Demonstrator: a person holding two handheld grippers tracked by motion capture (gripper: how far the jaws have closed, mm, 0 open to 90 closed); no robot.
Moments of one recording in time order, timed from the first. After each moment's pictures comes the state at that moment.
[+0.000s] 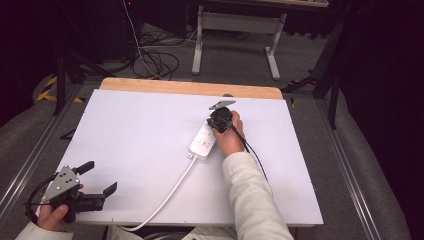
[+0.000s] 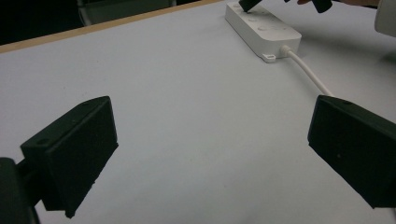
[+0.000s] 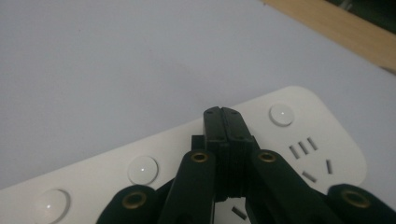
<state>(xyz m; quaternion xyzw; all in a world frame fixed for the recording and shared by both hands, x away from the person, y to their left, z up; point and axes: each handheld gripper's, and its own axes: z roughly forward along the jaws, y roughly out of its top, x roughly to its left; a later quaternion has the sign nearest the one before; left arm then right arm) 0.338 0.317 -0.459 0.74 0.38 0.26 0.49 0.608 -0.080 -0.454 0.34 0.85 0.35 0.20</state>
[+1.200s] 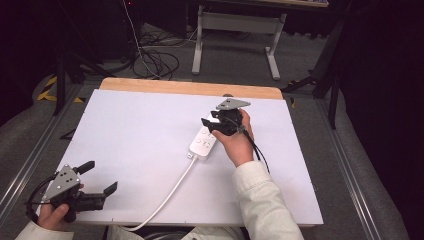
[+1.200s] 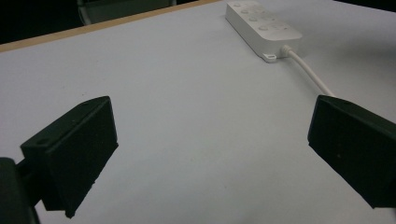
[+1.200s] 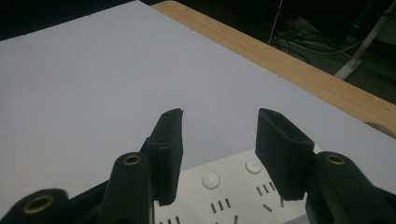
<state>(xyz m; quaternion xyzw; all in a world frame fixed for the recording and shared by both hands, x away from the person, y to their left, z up) 0.339 0.316 -0.458 0.74 0.38 0.26 0.48 0.554 -0.094 -0.401 0.31 0.81 0.45 0.20</state>
